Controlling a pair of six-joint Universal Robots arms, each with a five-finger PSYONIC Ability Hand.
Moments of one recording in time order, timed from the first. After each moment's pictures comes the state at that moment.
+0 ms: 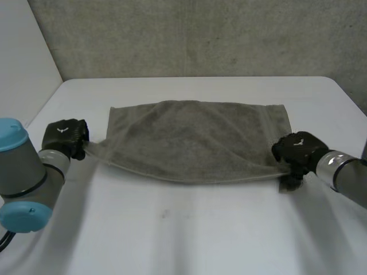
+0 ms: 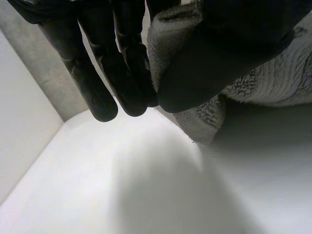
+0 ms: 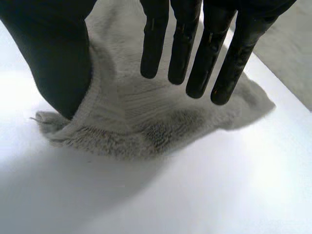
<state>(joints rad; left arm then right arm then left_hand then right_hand) 4.52 -2.01 -1.71 3.52 -1.60 3.31 1.68 -1.09 1.56 0.07 1.21 2.45 1.21 1.22 1.22 1.22 1.04 0.55 0.63 0.62 0.62 0.45</state>
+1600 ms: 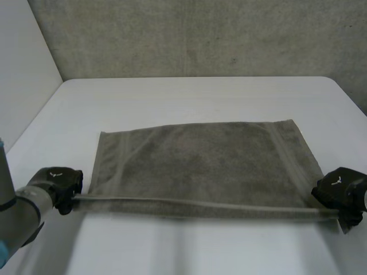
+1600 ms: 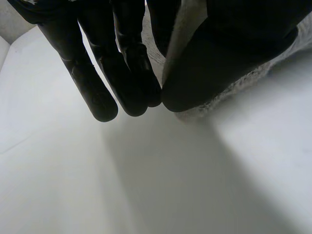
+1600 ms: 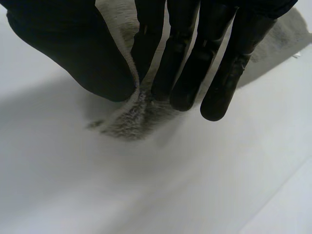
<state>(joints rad) 4.52 -1.77 -1.88 3.04 -1.62 3.49 1.49 -1.32 1.77 0.41 1.30 1.99 1.21 1.22 1.22 1.22 1.04 0.98 1.18 1.19 1.20 0.98</state>
